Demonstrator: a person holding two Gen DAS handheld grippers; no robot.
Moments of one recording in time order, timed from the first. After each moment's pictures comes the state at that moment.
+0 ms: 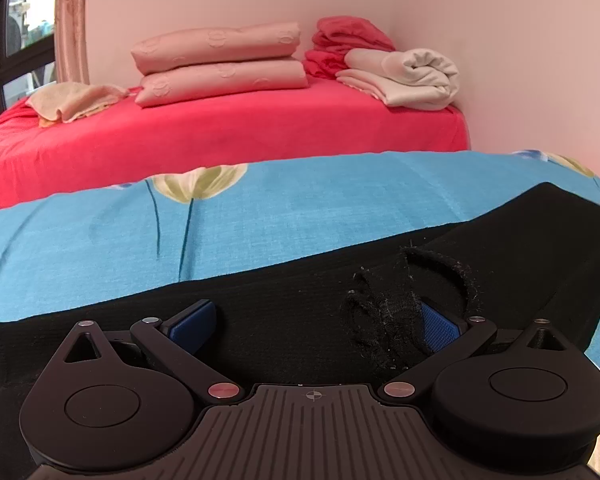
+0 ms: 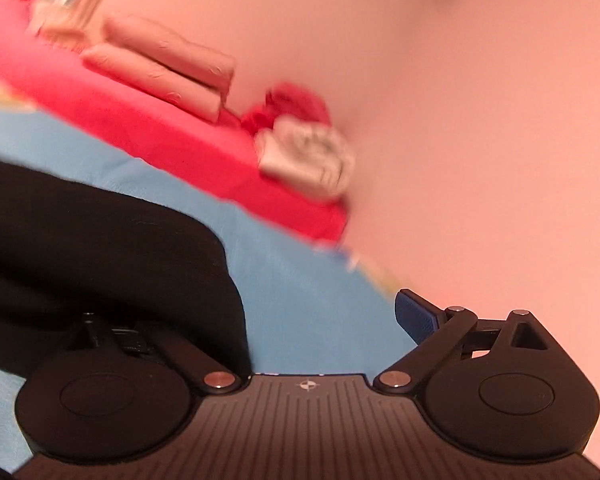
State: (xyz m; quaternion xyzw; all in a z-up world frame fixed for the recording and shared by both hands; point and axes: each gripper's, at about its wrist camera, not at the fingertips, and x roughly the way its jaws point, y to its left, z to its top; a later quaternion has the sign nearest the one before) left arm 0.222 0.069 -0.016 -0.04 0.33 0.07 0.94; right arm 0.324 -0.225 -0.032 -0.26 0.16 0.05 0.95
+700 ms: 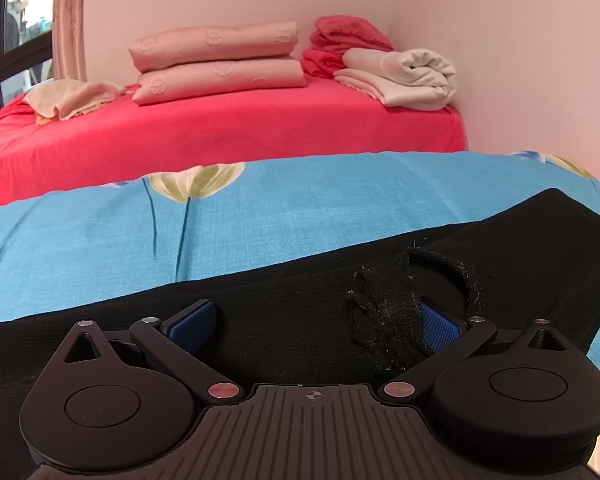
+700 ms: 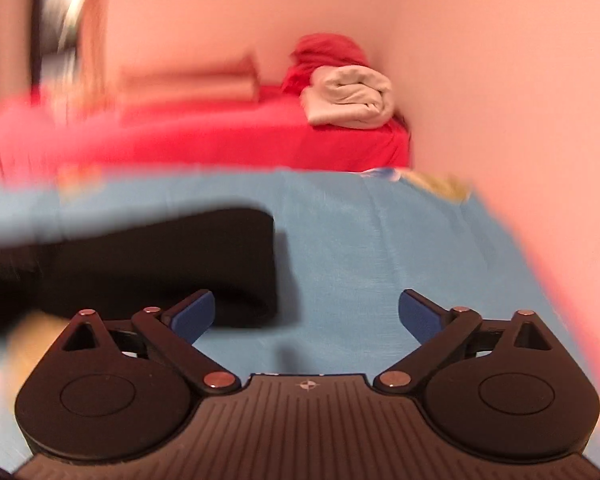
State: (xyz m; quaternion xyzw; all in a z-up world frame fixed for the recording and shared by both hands) left arm 0.224 0.071 -0.017 -0.04 0.33 0.06 0.94; right arm 0.300 -0.311 0.022 0.00 0.30 0.18 0.94
